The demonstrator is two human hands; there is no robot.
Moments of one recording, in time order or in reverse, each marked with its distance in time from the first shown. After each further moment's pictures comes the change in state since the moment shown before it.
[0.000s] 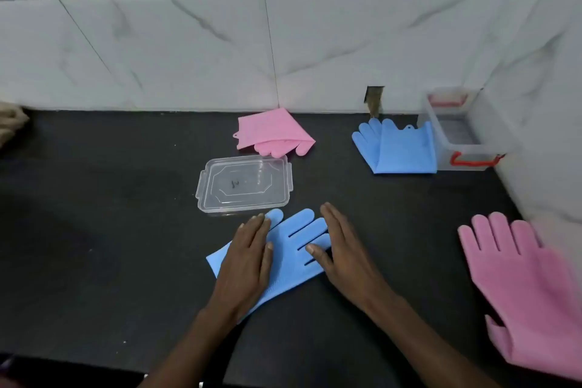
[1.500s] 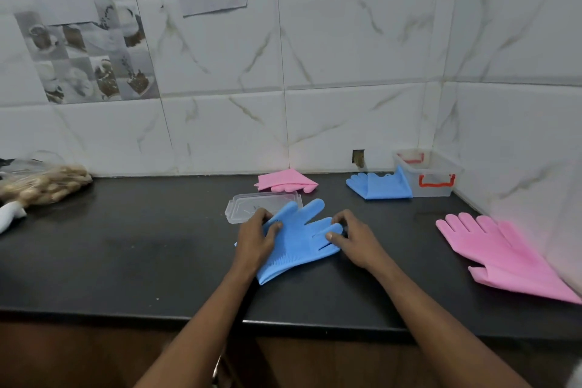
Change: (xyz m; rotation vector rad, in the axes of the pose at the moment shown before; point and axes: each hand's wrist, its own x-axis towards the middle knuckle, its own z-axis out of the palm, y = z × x) left_hand -0.012 -0.019 0.002 -0.332 0.406 0.037; right_hand -0.031 0.017 0.013 0.126 0.256 -0.067
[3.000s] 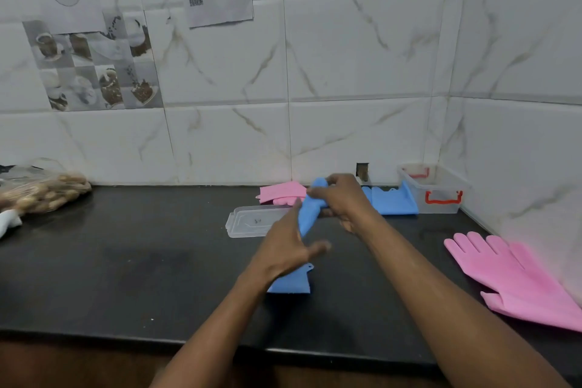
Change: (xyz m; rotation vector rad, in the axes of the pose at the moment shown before) left_hand 0.004 0.067 -0.002 0.013 -0.288 0.173; right_hand 0.051 -0.112 -0.028 0.591 0.051 0.095
